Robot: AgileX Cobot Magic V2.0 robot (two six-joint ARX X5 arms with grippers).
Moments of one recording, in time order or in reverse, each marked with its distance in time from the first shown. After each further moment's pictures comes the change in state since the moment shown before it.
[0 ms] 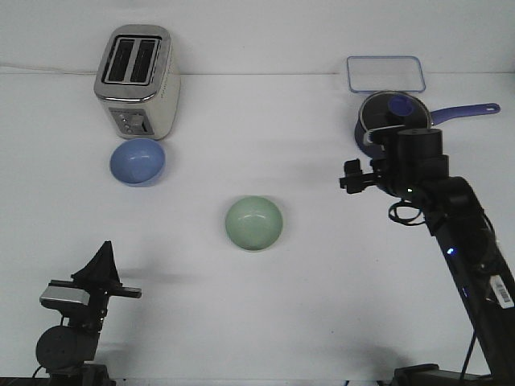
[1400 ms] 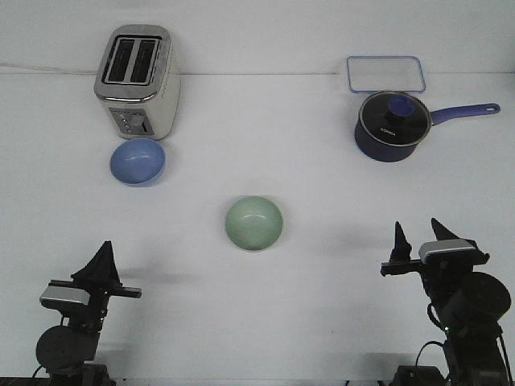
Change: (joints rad) left arm 0.000 0.000 0.000 0.000 0.000 0.000; right arm -0.161 -0.914 -0.814 0.447 0.053 -0.070
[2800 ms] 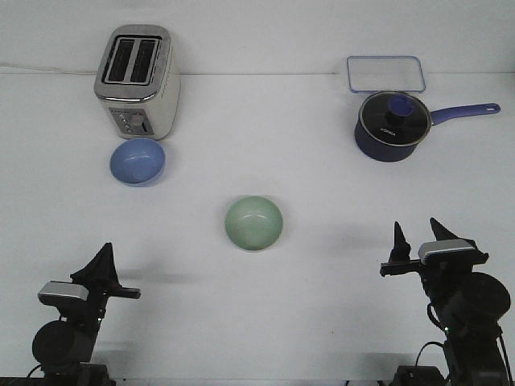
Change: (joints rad) left arm 0.000 0.043 0.126 -0.191 -0.014 -0.024; right arm 0.000 0.001 0.000 0.005 0.000 0.000
